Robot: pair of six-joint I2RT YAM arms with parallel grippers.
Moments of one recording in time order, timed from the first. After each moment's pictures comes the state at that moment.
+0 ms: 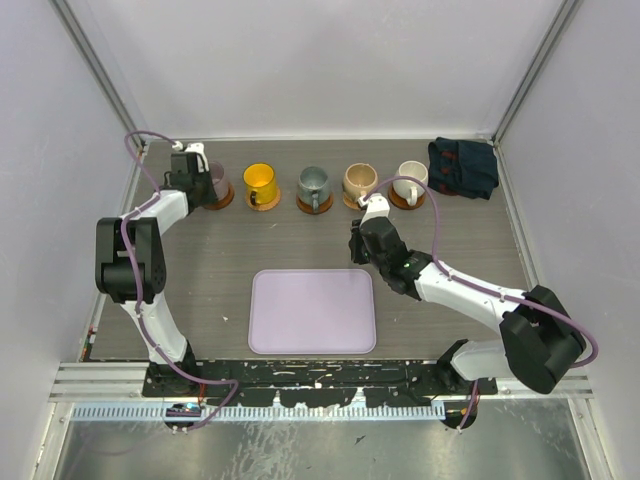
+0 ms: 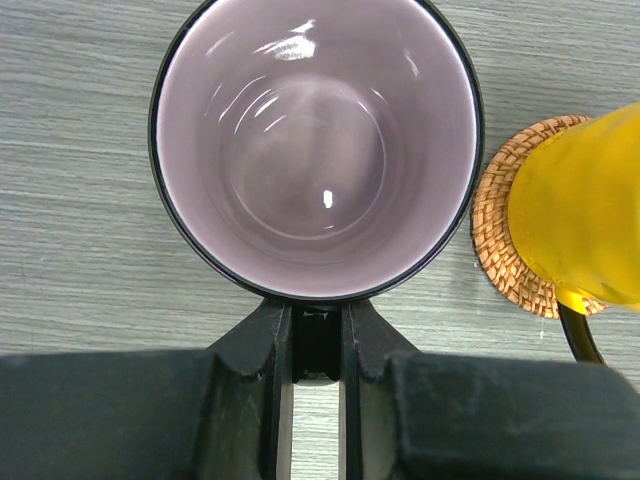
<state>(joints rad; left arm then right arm) 0.00 1.87 1.25 -0.09 -0.01 -0.14 0.70 1.31 0.71 0.05 0.29 0.37</state>
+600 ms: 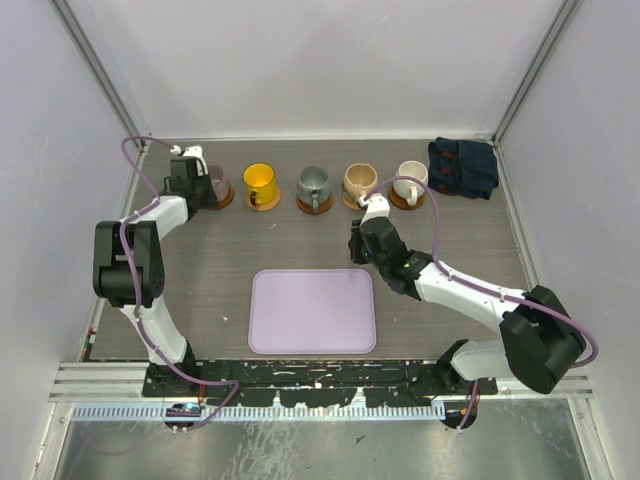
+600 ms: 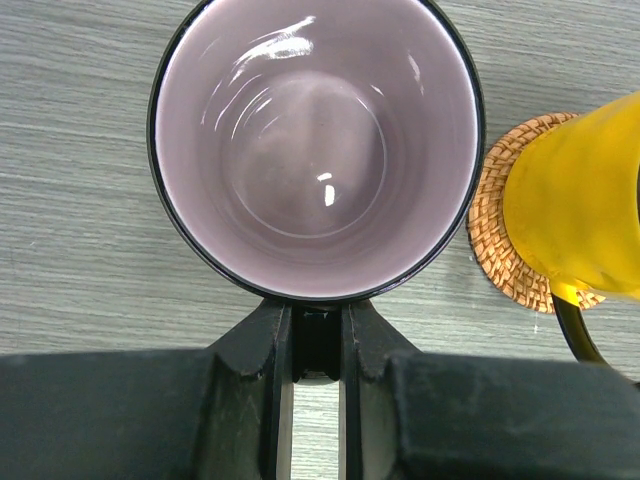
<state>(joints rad) 0.00 1.84 1.18 -0.02 -0.01 -0.17 0.70 1.31 0.71 0.05 0.29 0.38</state>
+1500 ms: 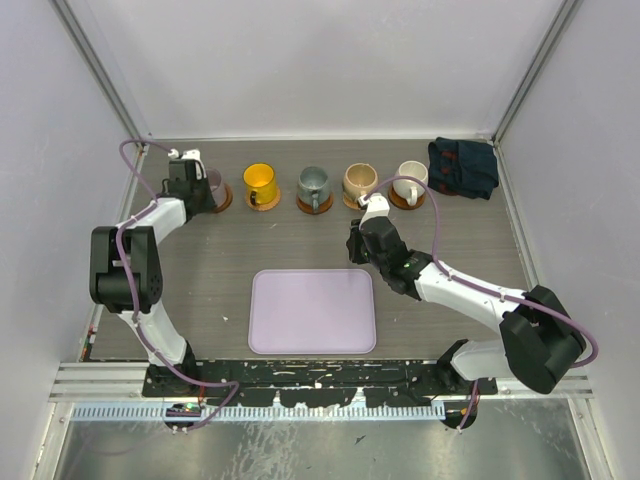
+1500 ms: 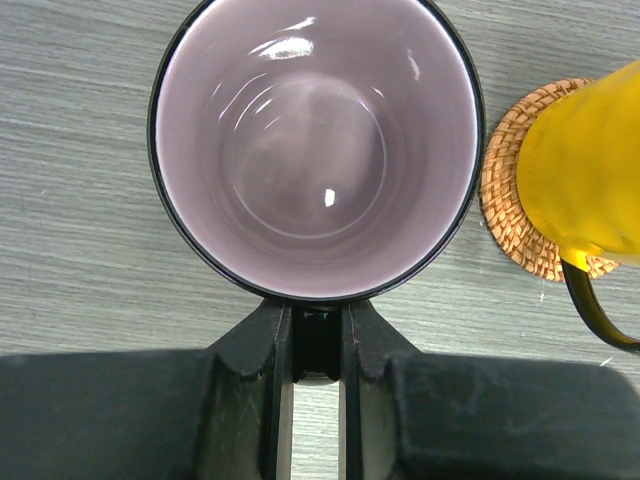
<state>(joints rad) 0.00 1.79 1.16 -0.09 -0.03 -0.19 0.70 1.31 0.71 0.06 0.27 0.40</state>
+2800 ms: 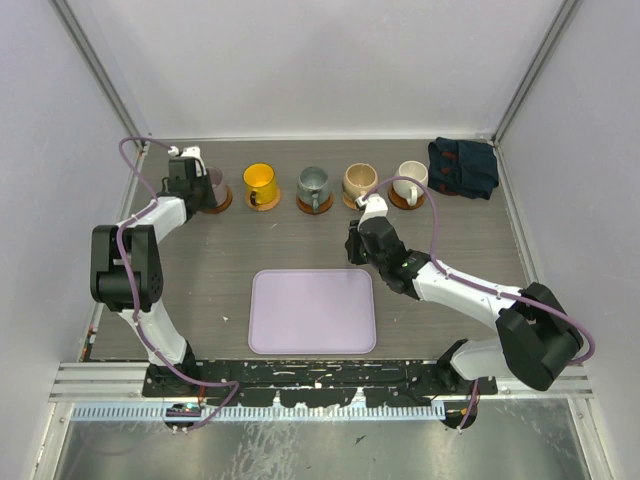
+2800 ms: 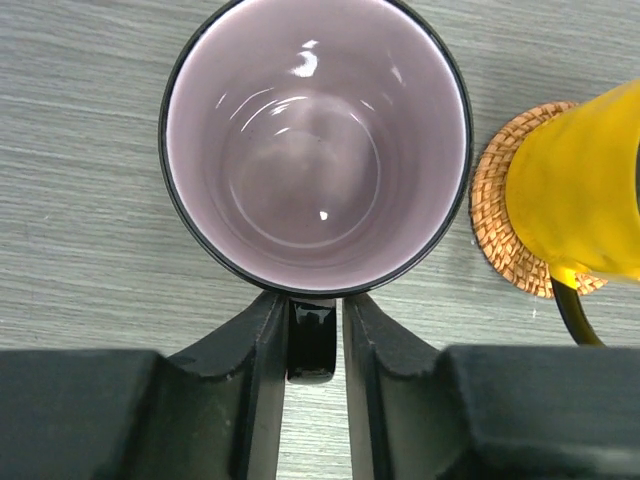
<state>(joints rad) 0.00 1.80 1.16 -0.06 -0.03 -0.19 0.70 1.33 0.71 0.07 0.25 0.40</state>
